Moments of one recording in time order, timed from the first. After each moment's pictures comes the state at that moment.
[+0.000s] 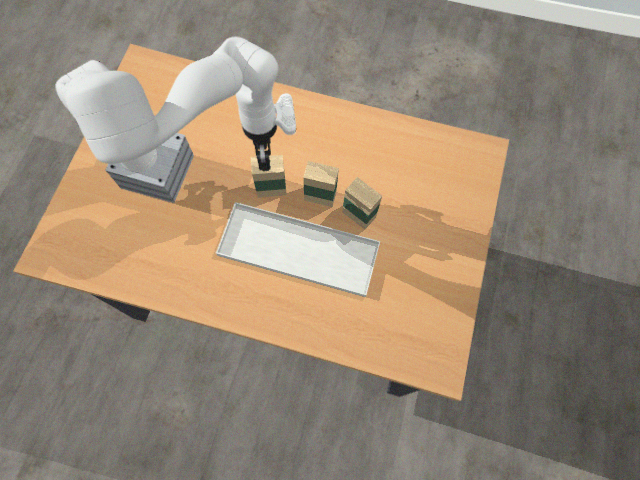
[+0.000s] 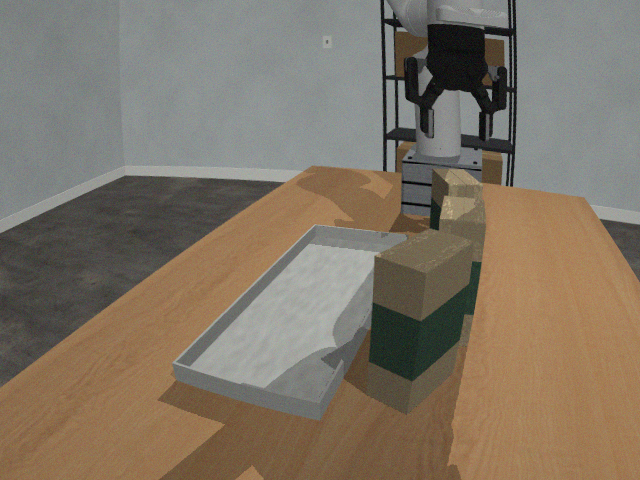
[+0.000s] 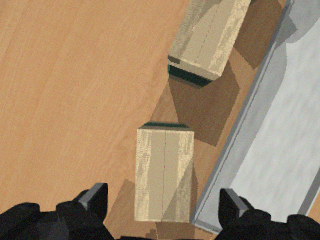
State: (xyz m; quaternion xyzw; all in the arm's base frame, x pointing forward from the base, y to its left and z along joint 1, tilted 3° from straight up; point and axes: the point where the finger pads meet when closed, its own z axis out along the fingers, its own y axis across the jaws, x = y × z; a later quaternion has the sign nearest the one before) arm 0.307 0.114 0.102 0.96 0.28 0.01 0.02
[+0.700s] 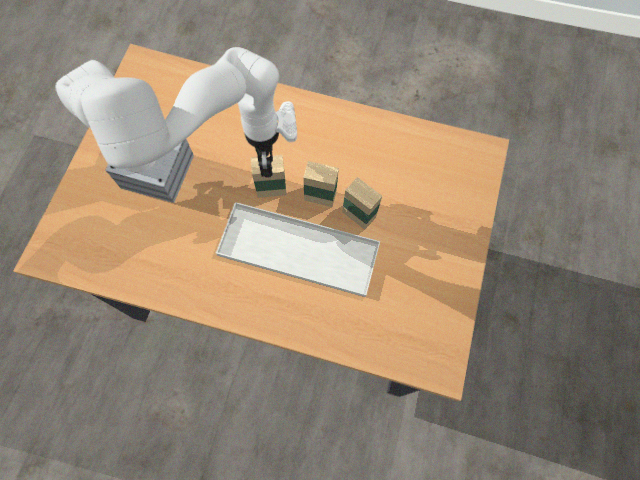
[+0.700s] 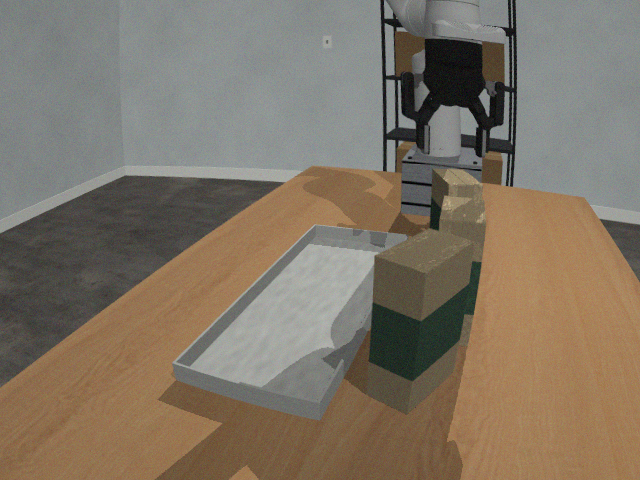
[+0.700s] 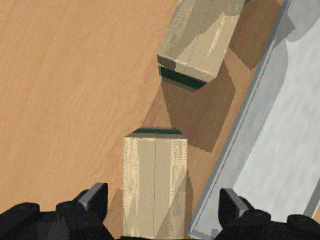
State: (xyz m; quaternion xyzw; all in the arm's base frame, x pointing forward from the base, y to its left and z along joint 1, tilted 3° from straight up) arm 0.314 0.110 0.081 0.96 0.27 0.02 0.03
